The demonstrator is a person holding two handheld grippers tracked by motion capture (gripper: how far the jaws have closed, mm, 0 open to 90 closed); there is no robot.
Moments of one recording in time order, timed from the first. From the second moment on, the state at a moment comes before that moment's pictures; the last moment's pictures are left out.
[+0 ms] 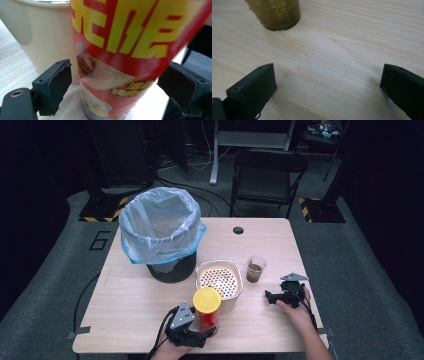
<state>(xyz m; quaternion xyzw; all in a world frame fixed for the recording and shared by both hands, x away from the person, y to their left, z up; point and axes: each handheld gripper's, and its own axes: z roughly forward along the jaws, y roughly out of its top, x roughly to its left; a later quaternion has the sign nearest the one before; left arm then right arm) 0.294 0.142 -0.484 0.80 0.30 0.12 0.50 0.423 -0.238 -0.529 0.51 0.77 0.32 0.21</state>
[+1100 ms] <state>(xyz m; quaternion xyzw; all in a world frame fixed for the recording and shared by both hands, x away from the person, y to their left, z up) 0.287 0.178 -0.483 0.81 0.29 0.18 0.48 0.423 -0.238 -0.529 0.51 0.77 0.32 0.21</state>
